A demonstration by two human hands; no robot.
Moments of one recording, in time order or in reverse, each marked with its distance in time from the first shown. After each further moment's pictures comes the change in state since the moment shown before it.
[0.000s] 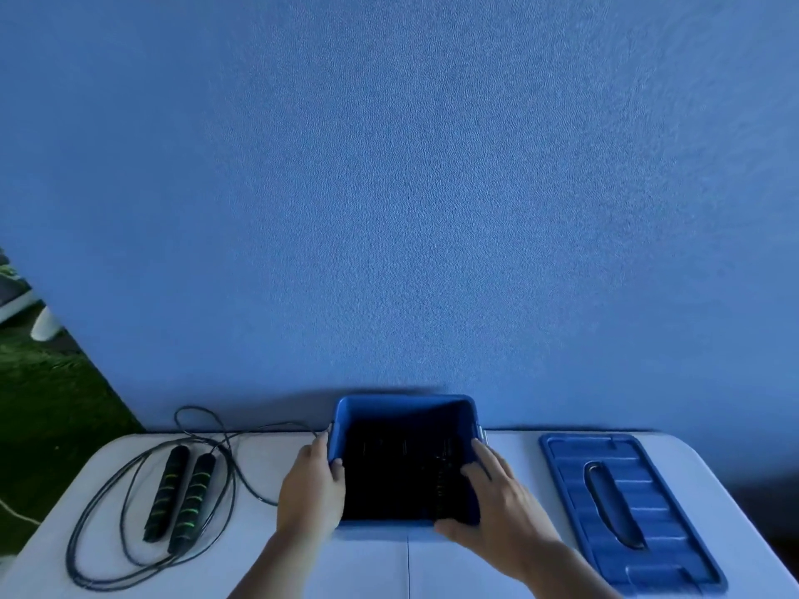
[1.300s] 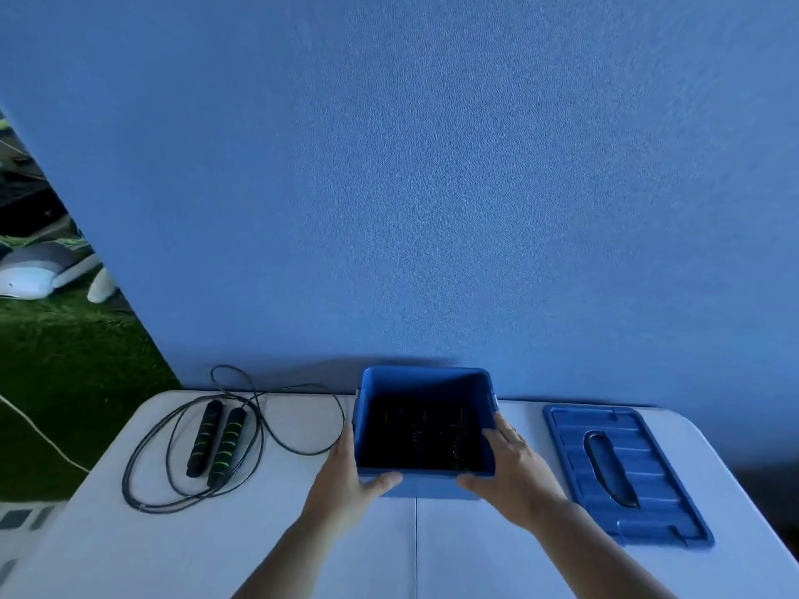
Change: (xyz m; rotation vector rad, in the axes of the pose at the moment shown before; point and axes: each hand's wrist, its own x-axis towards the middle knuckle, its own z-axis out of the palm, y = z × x) left_hand -0.075 -0.006 -0.008 -0.238 -0.271 0.030; right_hand -0.032 -0.008 -0.019 0.096 -0.054 0.111
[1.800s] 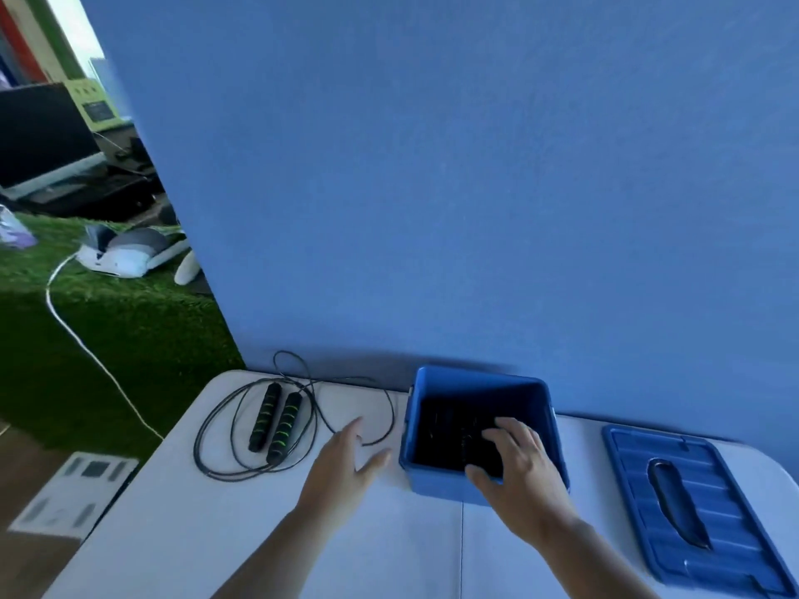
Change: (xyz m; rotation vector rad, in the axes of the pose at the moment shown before) left_hand -0.015 -0.033 -0.059 0.075 0.145 -0.034; right_hand 0.012 -0.044 0.038 0.018 0.155 -0.183
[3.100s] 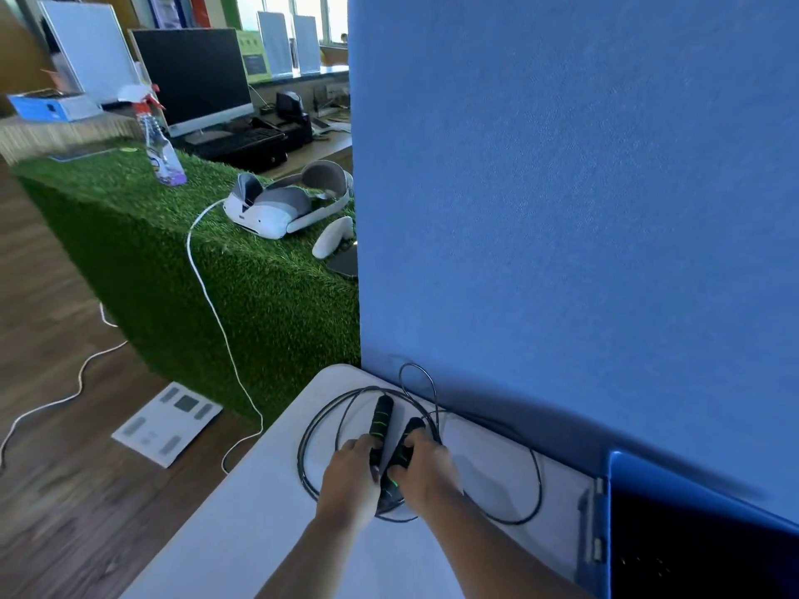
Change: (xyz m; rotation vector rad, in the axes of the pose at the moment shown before) left_hand 0.100 -0.185 -0.079 0.166 0.158 -0.302; right_hand 0.168 -0.249 0.237 0.103 -0.506 0.075
